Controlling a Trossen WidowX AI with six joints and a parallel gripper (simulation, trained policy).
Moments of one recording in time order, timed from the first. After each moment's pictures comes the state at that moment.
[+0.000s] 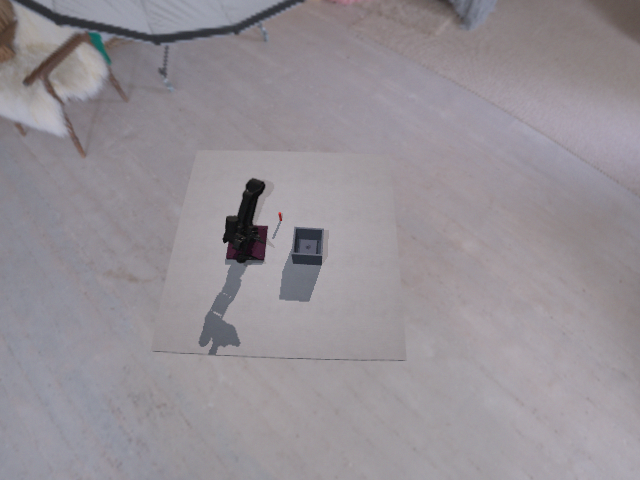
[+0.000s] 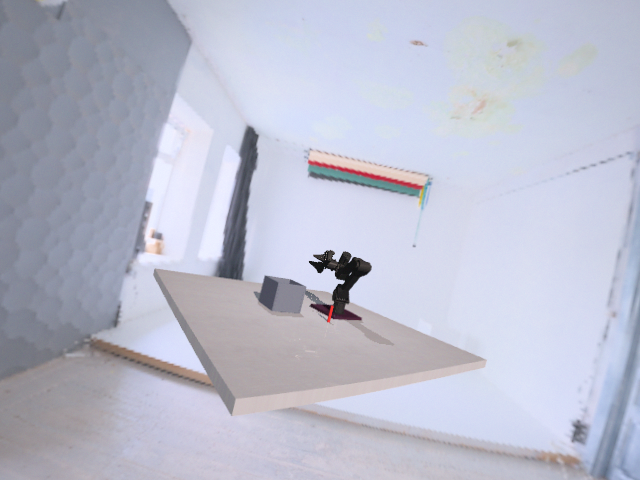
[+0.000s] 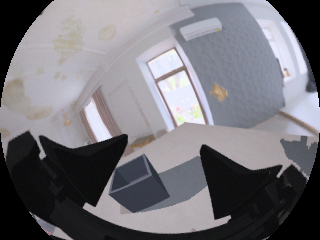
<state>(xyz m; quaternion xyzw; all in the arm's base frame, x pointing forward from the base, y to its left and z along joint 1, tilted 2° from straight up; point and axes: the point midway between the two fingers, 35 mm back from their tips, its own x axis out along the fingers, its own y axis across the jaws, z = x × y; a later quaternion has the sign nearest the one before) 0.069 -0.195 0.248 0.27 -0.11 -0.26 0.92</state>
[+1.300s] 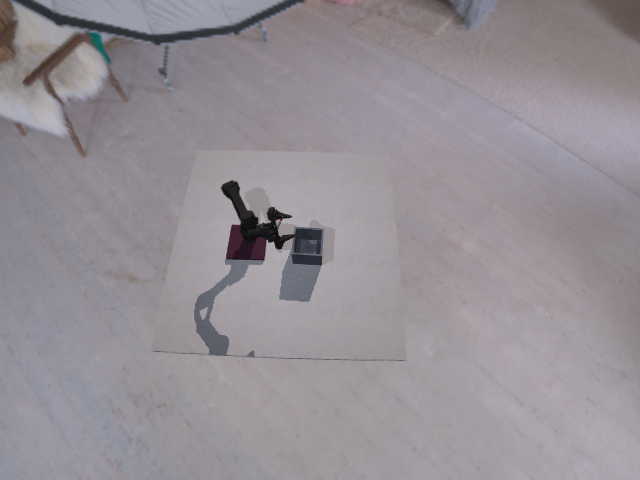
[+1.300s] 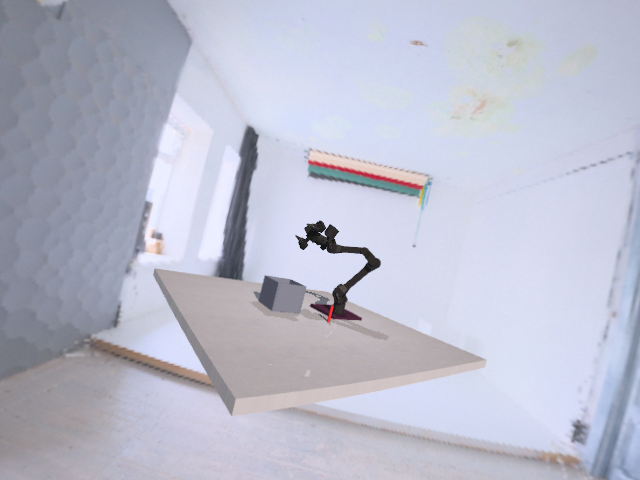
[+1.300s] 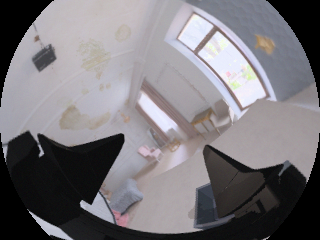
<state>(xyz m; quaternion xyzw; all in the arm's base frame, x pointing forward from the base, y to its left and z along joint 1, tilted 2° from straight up) 0.226 -0.163 0.392 0.45 -0.08 0.04 0.89</state>
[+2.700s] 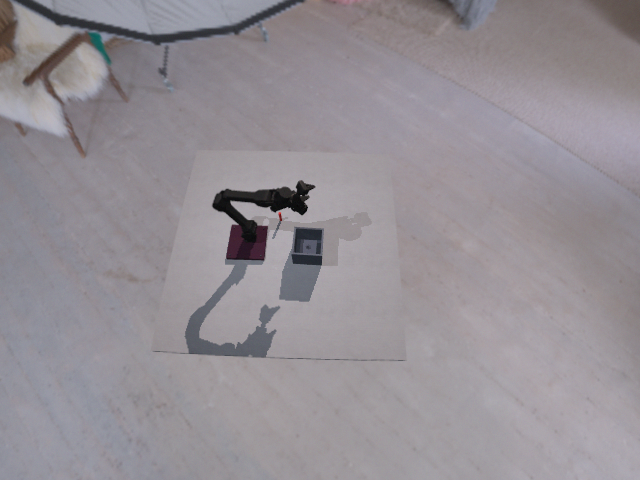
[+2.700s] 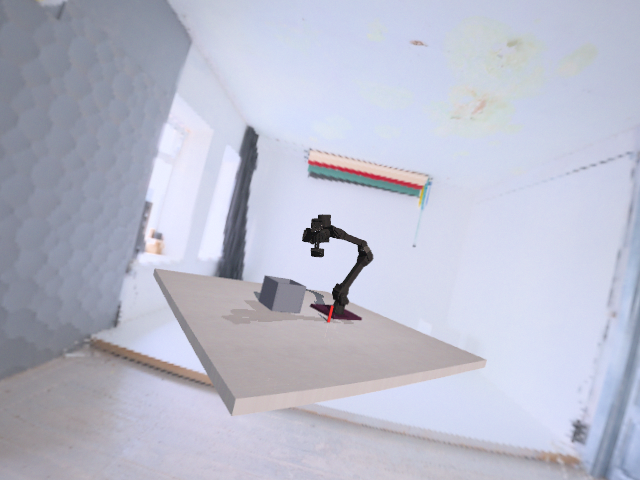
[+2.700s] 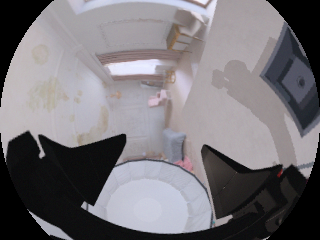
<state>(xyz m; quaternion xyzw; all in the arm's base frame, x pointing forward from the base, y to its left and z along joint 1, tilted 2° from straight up) 0.322 0.028 0.371 0.71 0.27 0.08 0.65</state>
